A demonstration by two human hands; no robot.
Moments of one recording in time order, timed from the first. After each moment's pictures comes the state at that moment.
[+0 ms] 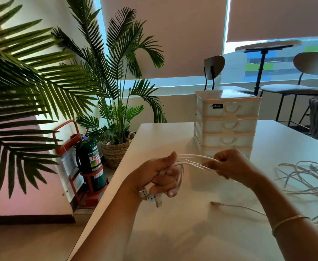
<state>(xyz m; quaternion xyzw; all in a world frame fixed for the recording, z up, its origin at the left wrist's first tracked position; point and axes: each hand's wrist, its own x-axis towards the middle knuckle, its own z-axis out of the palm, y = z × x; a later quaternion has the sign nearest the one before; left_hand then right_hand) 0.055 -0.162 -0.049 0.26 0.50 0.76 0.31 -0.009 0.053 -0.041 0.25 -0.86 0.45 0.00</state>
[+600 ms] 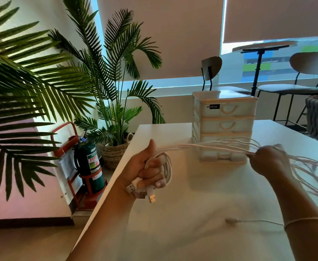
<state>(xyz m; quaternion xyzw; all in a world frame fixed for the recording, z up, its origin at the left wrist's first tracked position) 0.048 -0.176 -0.052 0.32 0.34 0.82 0.32 -0.049 0.111 -0.051 -0.09 -0.96 0.20 0.14</state>
